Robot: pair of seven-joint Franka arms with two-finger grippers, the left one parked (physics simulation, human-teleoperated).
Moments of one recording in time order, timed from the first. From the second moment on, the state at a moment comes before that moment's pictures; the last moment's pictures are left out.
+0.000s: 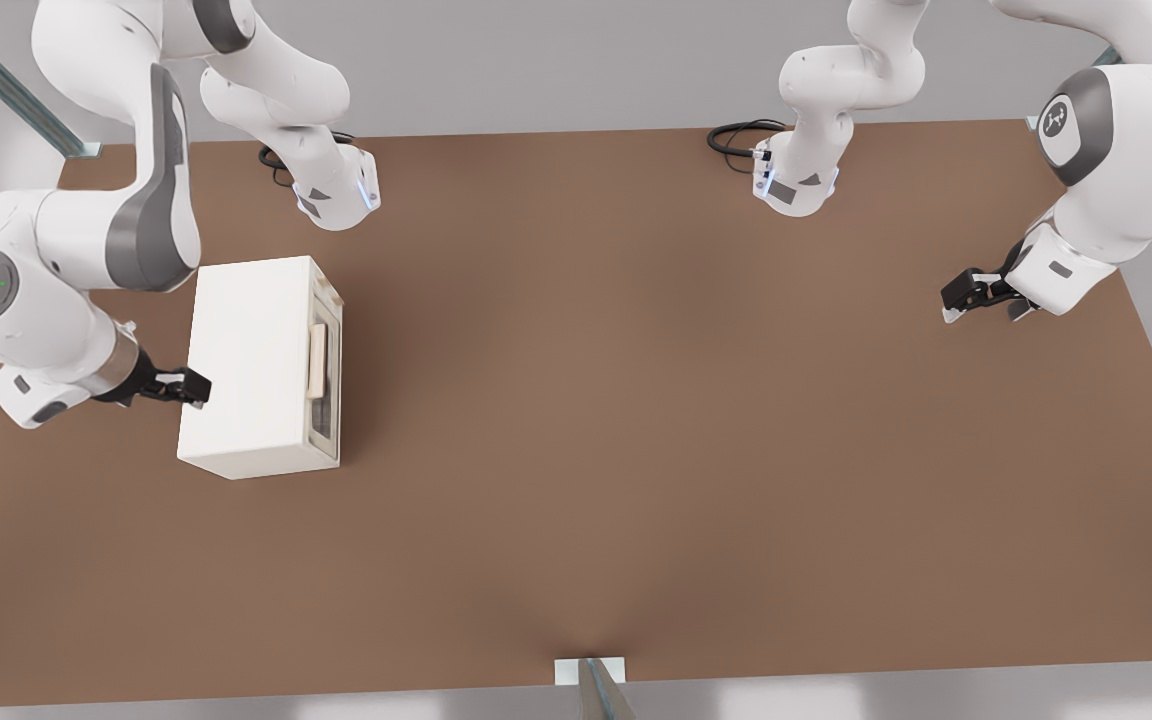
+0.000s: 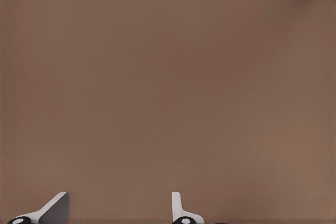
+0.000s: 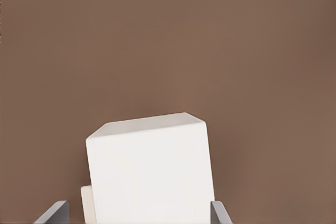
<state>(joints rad) -0.02 0.23 0.05 -1.39 -0.12 1.59 0.06</state>
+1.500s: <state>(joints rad) 0.14 0.18 0.33 -2.10 -0.74 1.84 0.80</state>
